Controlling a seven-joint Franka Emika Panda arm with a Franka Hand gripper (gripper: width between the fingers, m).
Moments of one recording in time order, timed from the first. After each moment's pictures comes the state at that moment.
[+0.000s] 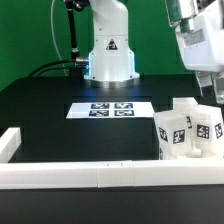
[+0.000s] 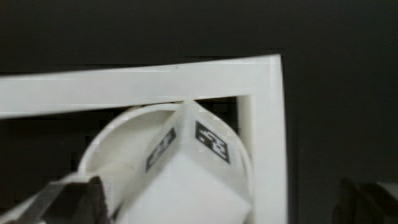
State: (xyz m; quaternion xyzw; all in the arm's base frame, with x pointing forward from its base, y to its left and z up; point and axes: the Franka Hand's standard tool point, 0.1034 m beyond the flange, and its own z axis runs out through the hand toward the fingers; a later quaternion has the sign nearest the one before) arm 0.628 0.114 0.110 -0.71 0.69 0.00 0.14
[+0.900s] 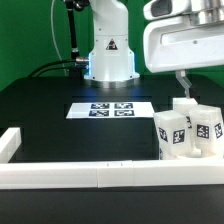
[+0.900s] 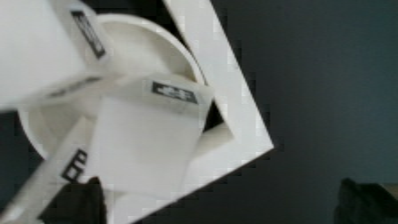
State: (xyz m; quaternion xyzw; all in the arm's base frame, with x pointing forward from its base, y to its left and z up) arm 0.636 0.116 0.115 -0.97 0.20 -0.04 0.08
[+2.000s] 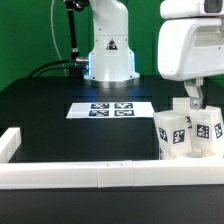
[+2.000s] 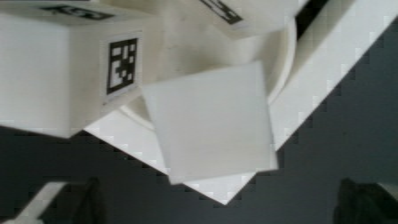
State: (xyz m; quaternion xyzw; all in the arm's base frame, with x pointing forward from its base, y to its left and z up) arm 0.632 0.115 0.099 -0.96 -0.29 -0.05 -0.01
